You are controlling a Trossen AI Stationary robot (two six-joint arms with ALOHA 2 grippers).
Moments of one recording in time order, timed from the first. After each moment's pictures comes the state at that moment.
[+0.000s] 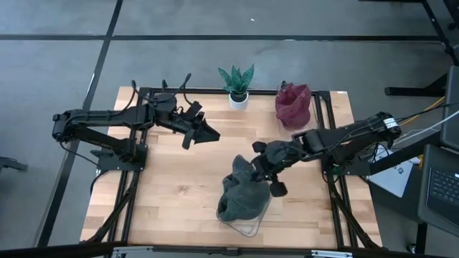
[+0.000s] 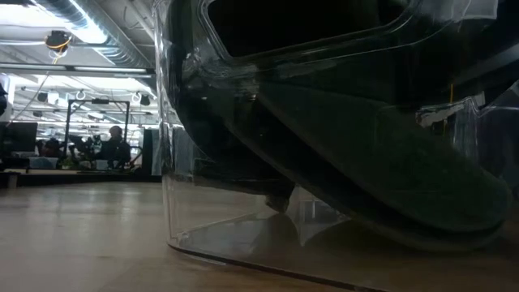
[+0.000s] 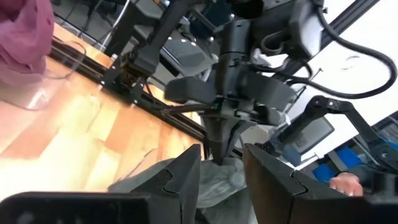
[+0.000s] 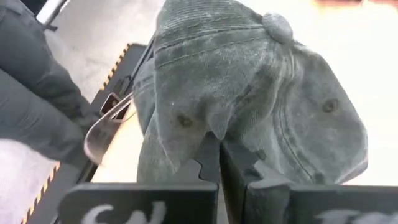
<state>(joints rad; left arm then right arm) 0.14 1.13 0.98 0.01 0.38 -0.67 0.27 1.43 1.36 -0.64 -0.11 0.03</state>
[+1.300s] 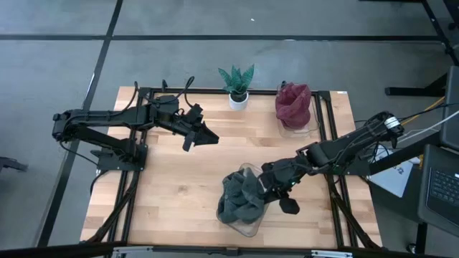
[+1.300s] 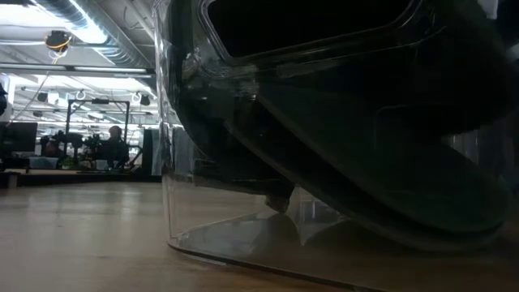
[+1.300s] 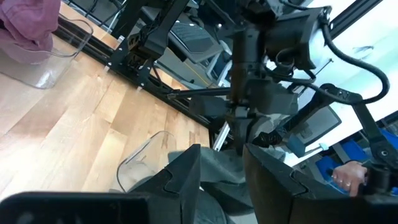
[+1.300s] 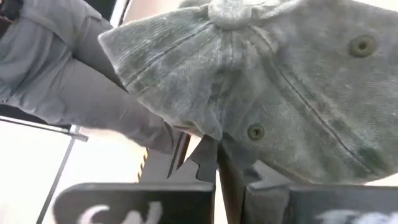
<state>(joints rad) 0.13 1.13 0.98 -0.06 0.38 -0.67 0.41 1.40 1.20 -0.51 -0.26 0.38</state>
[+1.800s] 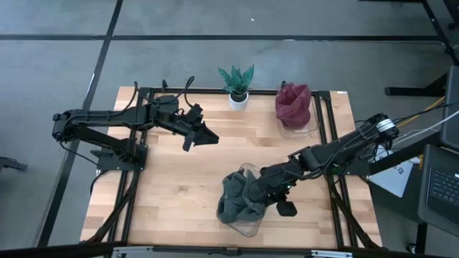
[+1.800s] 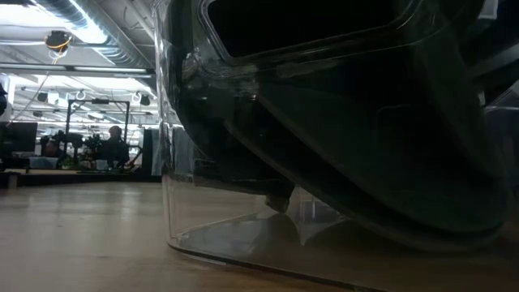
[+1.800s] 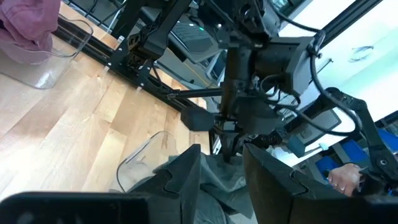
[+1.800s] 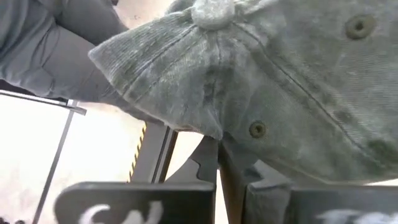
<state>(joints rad) 0.13 1.13 0.98 -0.06 0.38 -0.67 0.41 1.47 1.20 -0.58 -0.31 0.35</state>
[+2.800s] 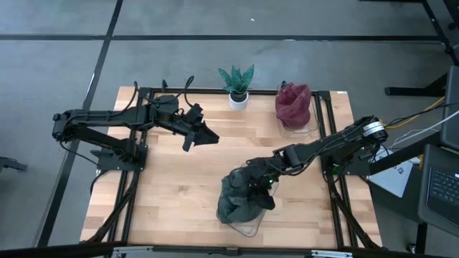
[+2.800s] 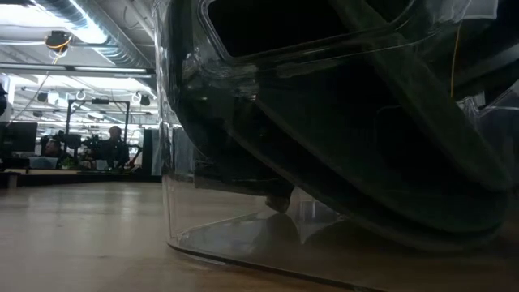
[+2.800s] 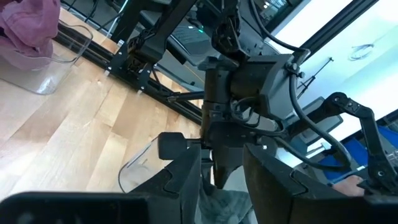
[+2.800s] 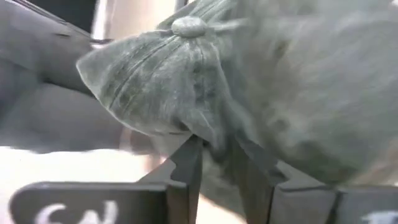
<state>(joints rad) 0.13 1.13 0.98 -0.06 0.38 -0.65 0.30 1.60 1.20 -0.39 -0.30 0.40</state>
